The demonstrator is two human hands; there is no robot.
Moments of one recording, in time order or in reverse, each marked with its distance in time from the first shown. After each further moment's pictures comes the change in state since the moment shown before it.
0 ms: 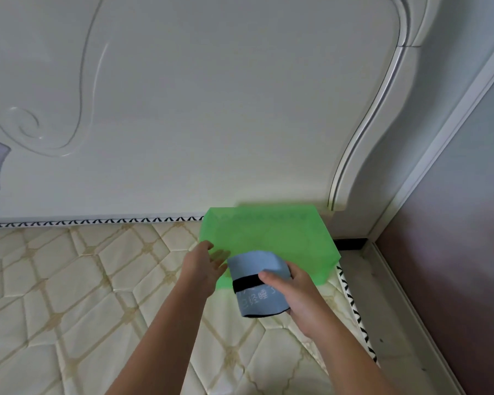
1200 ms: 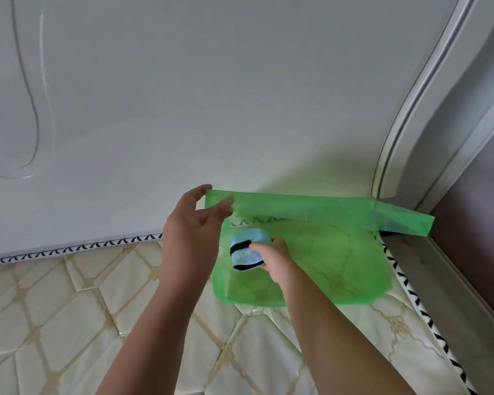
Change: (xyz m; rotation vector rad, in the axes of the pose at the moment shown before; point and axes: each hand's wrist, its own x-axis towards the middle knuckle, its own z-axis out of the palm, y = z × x) left_hand 0.028 0.071 0.008 0.748 -0.009 0.922; right_hand 0.214 0.040 0.067 -0.004 0.239 0.271
